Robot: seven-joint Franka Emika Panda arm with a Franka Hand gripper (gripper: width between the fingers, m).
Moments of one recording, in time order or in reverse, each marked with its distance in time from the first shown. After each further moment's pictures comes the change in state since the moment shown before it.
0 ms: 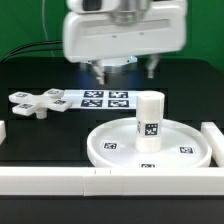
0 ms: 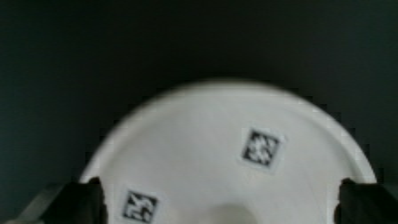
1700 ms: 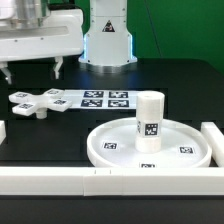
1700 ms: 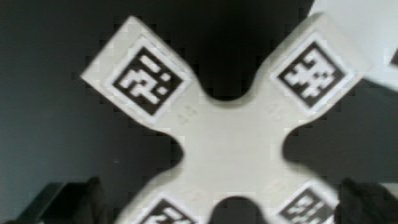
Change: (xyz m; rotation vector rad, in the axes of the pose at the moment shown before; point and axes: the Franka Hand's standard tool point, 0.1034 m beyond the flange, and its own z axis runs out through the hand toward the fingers) arm -0.085 0.138 0.014 -0.031 -0.009 0.043
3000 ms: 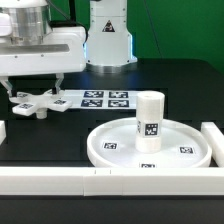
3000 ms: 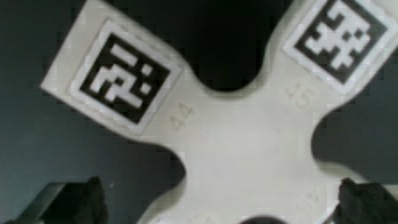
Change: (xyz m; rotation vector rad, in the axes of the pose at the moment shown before) arm 0.000 -0.006 0.030 -0.002 -0.027 0.018
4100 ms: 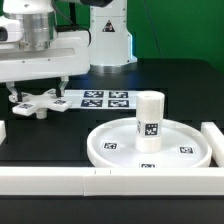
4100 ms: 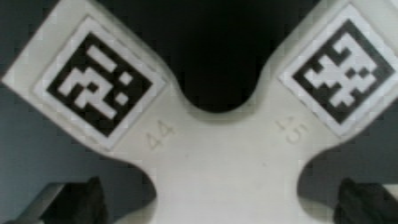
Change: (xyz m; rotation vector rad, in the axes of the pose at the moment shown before) arm 0.000 -0.006 0.011 -0.009 -0.006 -0.088
